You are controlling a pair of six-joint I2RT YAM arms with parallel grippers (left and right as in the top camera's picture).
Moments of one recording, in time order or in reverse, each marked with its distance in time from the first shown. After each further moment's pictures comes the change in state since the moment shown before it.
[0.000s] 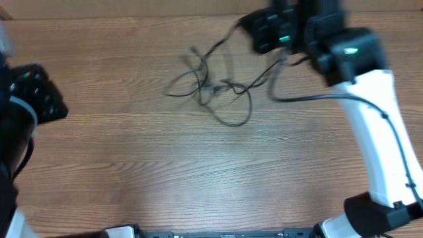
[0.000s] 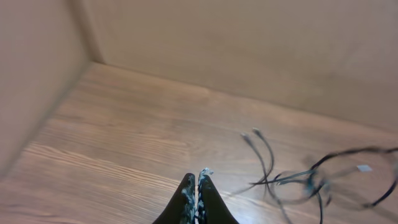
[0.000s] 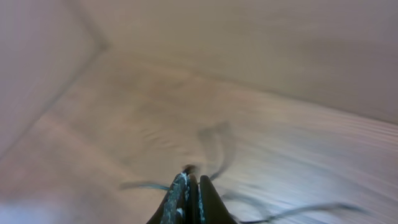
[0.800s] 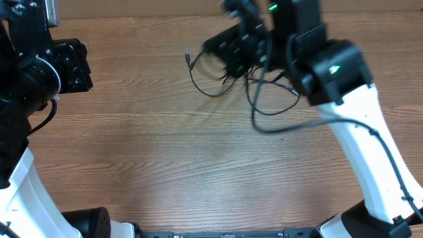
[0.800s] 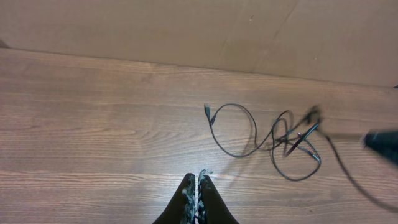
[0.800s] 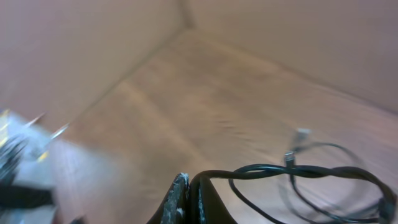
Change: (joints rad) left arm 0.000 0.116 -0.004 0.007 0.249 0.069; right arm 0.256 -0.018 0.000 -0.002 -0.146 -0.014
